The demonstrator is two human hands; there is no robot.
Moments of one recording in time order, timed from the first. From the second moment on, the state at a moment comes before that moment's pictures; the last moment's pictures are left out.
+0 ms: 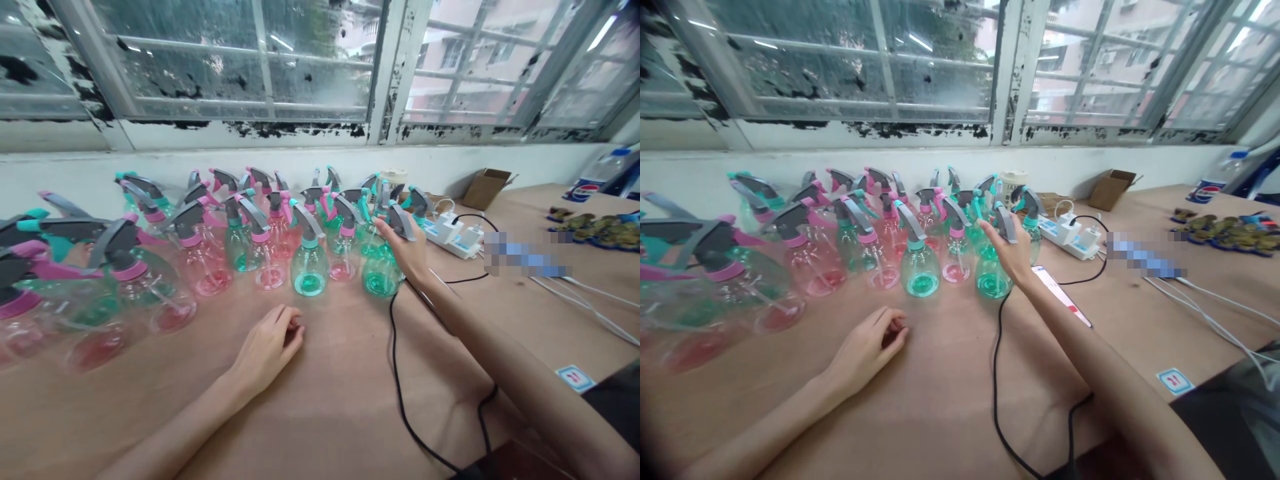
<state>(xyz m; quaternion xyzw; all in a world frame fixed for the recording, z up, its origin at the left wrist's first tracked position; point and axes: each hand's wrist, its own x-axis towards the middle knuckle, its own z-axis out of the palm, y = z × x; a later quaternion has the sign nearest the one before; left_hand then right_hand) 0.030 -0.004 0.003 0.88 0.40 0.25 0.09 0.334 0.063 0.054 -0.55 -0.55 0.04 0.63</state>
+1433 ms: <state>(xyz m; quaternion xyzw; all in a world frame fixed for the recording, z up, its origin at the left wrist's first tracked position) 0.031 -0.004 0.006 0.88 0.39 0.25 0.09 0.443 0.038 0.090 -0.54 -0.57 0.04 0.62</state>
